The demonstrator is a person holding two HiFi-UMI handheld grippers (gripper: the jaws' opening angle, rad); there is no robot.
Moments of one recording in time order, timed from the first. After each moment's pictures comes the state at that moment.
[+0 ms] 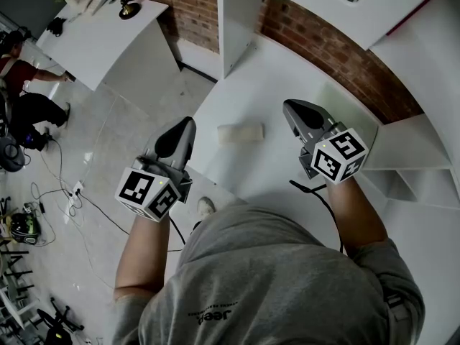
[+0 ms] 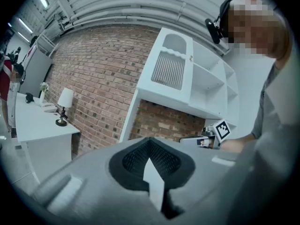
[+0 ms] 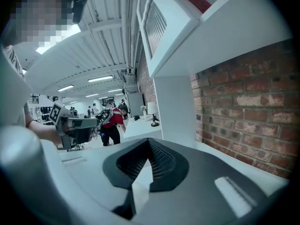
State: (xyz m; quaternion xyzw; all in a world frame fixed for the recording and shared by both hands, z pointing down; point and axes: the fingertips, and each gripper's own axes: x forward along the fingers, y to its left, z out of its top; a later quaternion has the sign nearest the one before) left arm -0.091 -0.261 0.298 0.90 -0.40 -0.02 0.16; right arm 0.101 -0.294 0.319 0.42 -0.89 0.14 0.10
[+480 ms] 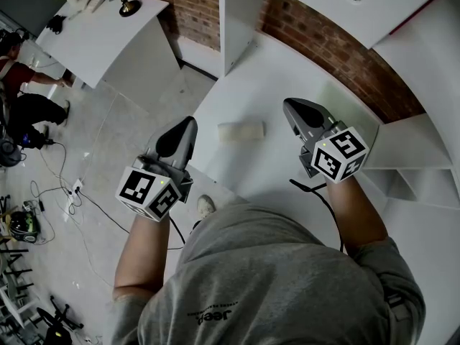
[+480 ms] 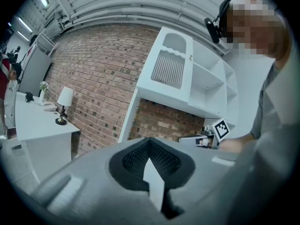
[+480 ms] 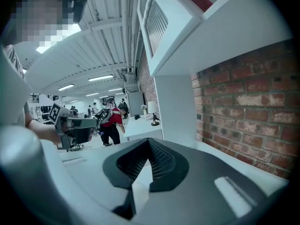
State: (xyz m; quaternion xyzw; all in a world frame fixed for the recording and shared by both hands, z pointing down) left arm -0.091 -0.259 0.302 0.90 -0.40 -0.01 0.16; right arm 0.098 -0.294 0.321 0.42 -0.89 0.14 0.10
